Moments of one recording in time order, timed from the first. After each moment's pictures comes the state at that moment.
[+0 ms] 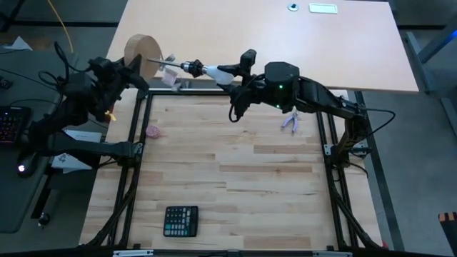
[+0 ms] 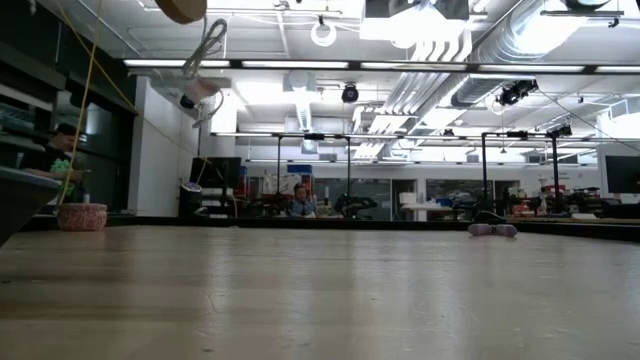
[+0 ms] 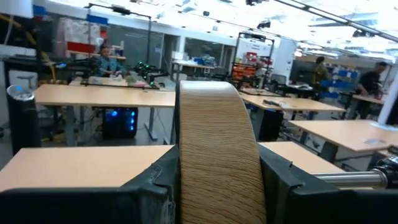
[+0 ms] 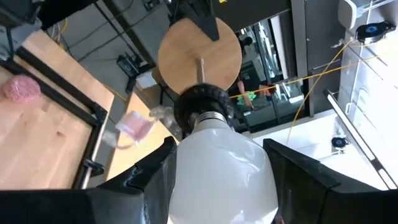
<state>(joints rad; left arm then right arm) 0.19 0.78 1.26 -0.30 -0.98 0.00 -0.05 1.78 2.22 -0.54 0.42 -1.12</state>
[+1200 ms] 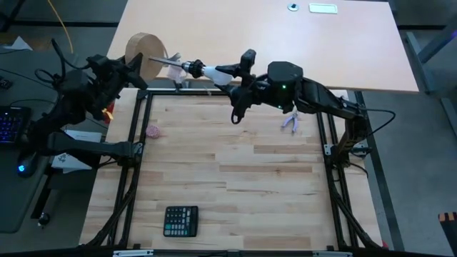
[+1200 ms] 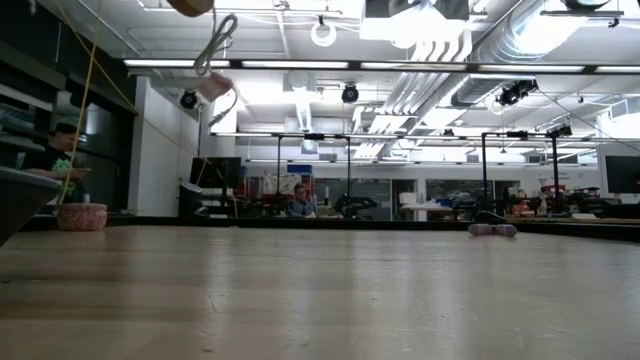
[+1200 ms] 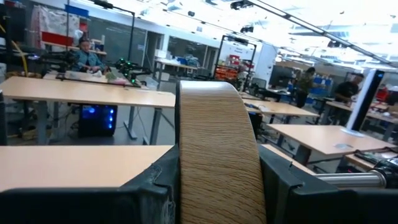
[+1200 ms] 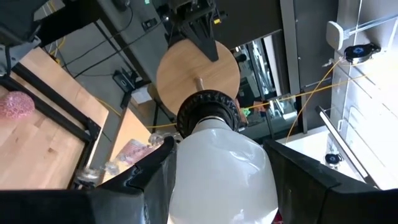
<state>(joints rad) 0.19 0.80 1.30 -0.32 -0.90 -0.07 -0.04 1.78 2.22 -0.49 0.37 -1.16</state>
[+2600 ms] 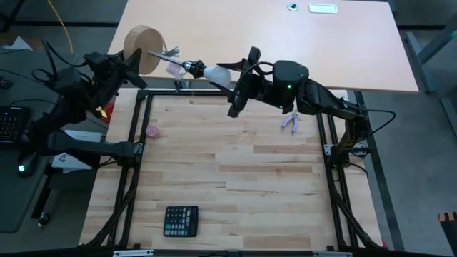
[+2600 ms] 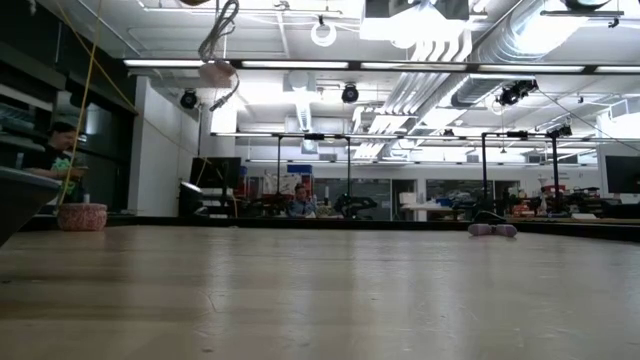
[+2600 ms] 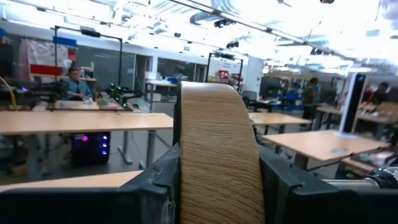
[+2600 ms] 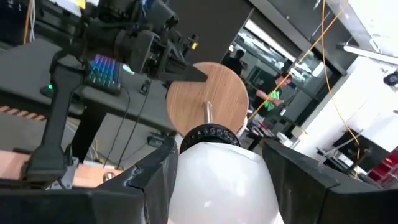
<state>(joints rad) 0.19 0.80 1.30 -0.19 -0.83 0.09 -0.03 1.78 2.22 -0.39 0.35 -0.56</state>
